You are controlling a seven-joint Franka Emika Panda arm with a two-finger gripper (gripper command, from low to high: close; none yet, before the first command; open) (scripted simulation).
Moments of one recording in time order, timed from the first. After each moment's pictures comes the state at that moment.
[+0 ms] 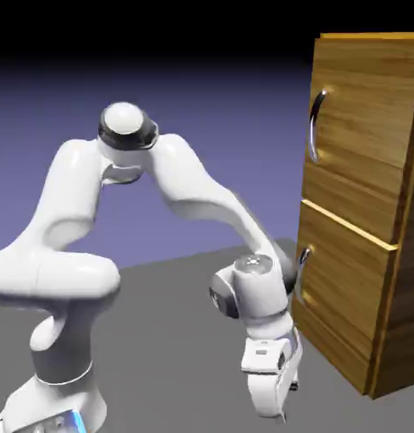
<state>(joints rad) 1.15 0.94 -1.42 -2.57 1.62 2.54 0.08</state>
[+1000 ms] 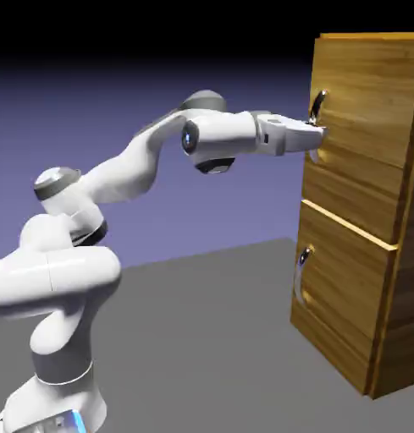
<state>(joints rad) 1.60 1.61 -2.09 -2.41 2.49 2.20 -0.32</state>
